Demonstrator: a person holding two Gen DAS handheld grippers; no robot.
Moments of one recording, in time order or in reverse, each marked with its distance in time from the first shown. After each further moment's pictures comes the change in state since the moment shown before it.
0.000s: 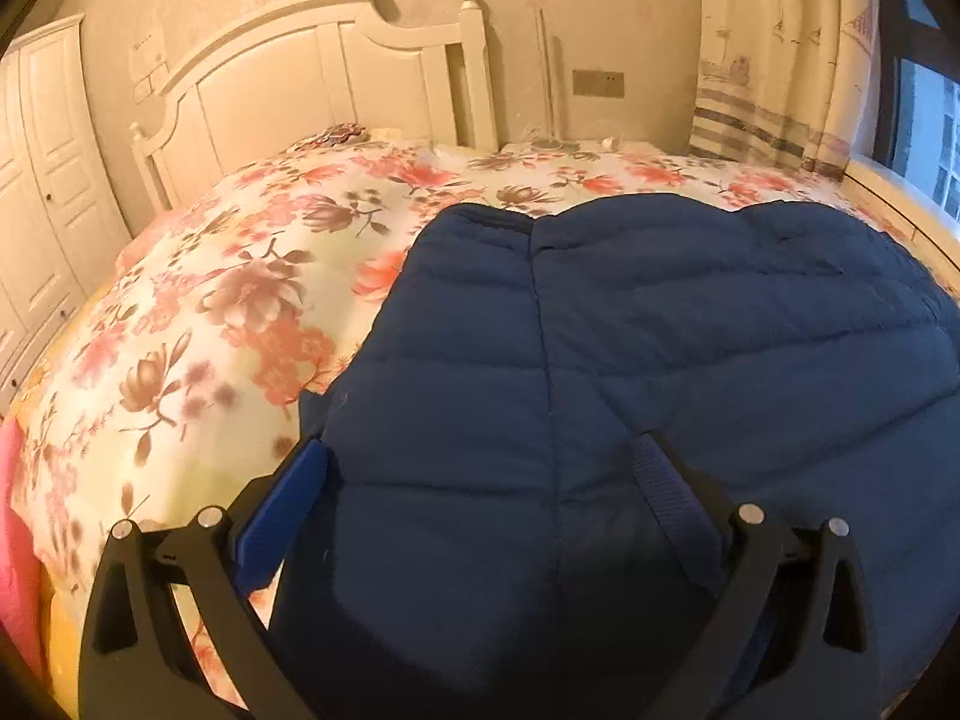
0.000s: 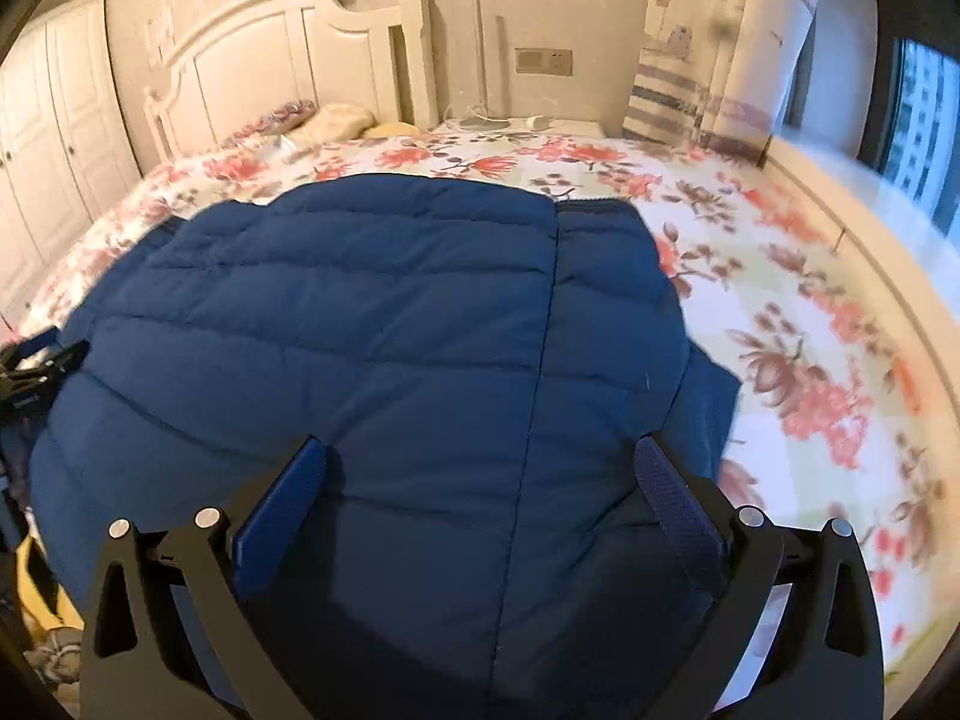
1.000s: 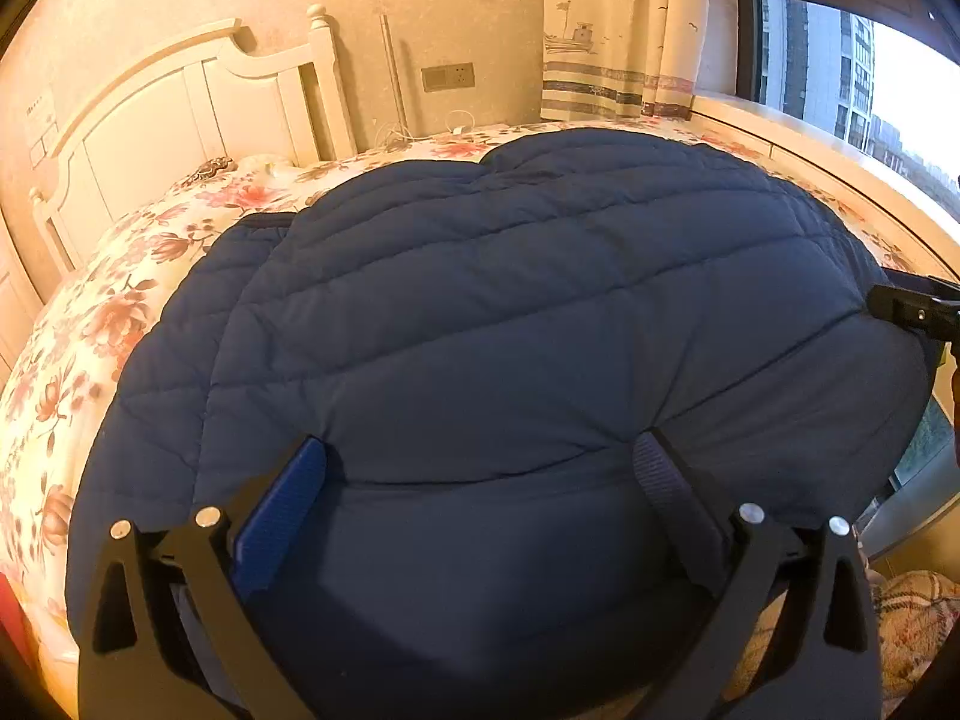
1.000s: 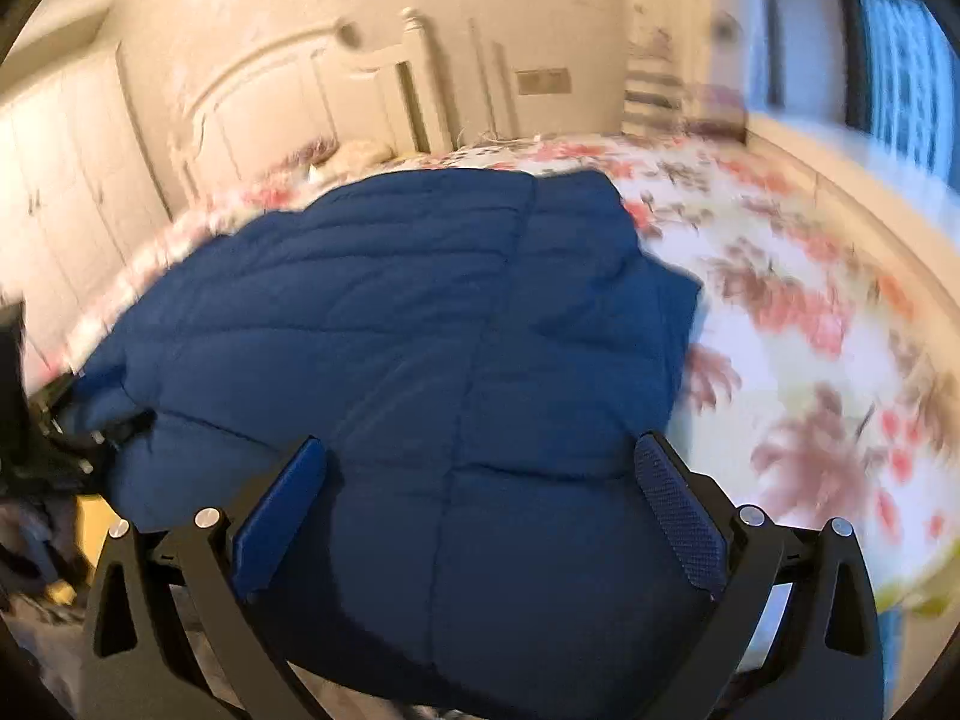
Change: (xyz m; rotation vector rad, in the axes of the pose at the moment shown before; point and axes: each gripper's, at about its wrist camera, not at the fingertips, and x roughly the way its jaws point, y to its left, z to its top) left arm -0.047 -0.096 -0.049 0.208 -0.018 -0.221; right arm -0.038 -0.030 -0.069 0.090 -0.098 0.125
